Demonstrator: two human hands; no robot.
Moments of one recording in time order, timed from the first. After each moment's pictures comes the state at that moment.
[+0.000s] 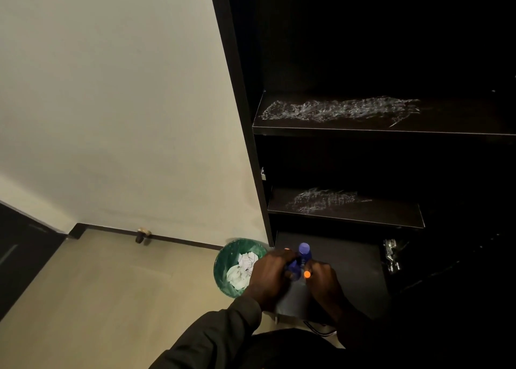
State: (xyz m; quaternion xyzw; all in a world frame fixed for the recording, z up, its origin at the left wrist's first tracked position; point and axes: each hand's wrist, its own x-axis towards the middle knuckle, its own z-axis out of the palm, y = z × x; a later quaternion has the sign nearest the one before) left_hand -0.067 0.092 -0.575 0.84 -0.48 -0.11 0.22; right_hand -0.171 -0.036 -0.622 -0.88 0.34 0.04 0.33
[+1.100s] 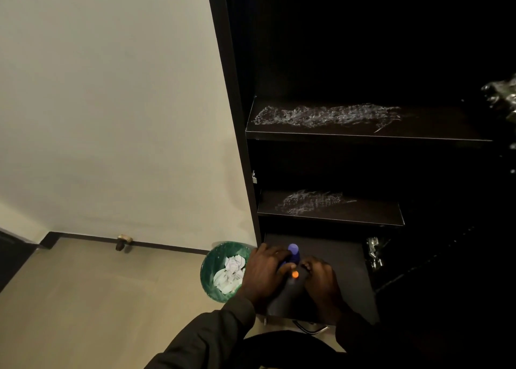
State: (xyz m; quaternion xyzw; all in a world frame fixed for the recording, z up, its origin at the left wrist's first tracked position) left_hand -0.061 0.085 -0.575 0.84 -0.51 -0.06 0.16; right_hand -0.190 -0.039 -0.601 -0.87 0.35 -0.07 0.34
